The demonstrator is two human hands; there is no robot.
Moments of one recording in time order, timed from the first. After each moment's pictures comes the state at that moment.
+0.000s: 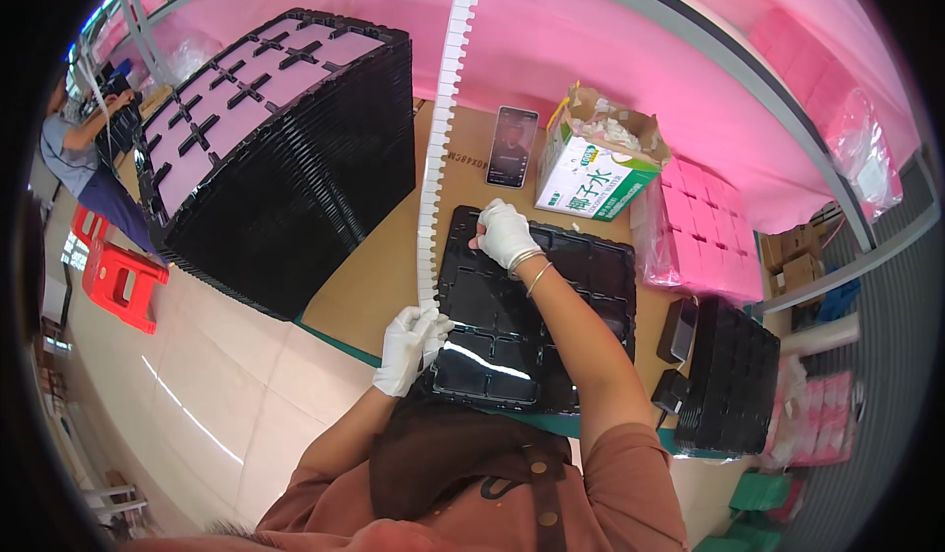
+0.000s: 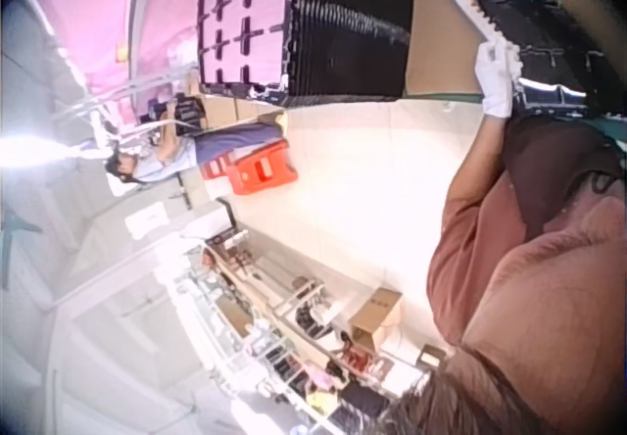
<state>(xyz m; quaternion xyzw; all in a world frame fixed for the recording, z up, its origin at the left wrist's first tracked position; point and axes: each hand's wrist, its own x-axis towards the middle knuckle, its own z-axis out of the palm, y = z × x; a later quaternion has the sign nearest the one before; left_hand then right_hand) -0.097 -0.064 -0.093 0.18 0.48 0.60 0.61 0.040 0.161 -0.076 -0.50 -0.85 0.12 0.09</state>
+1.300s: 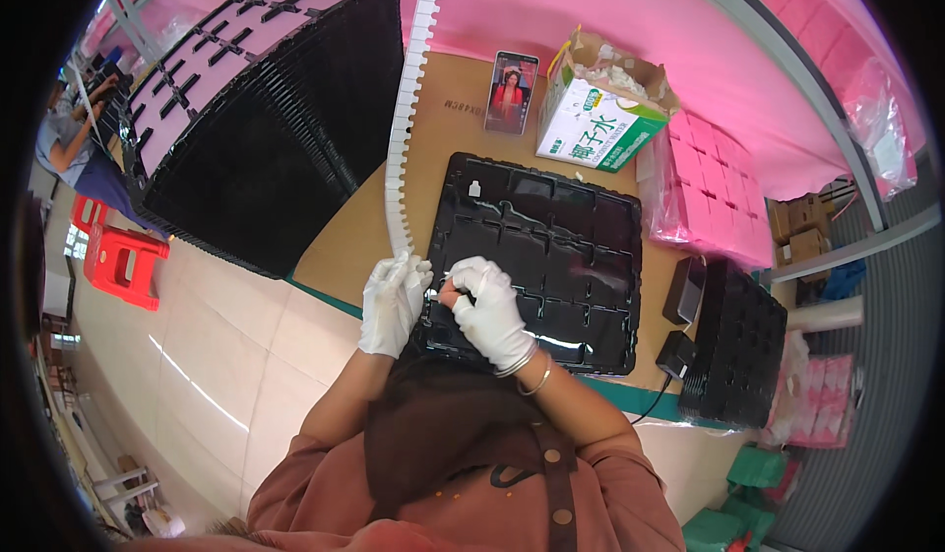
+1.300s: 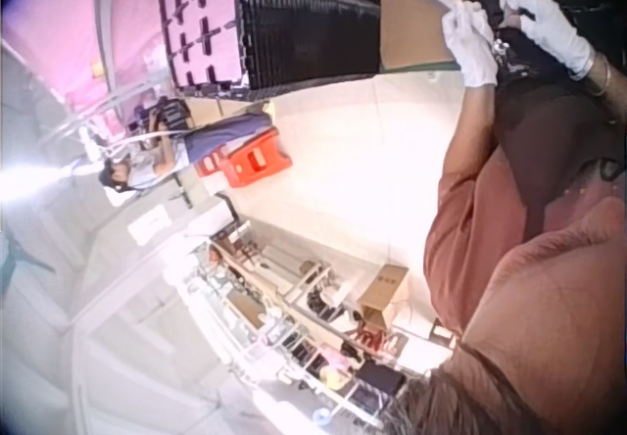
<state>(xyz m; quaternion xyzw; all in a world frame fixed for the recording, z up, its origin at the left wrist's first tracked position) -0.099 -0.069 -0.086 0.07 0.44 0.69 0.56 0.054 -0.043 -0.035 -0.40 -0.76 0.35 0.37</state>
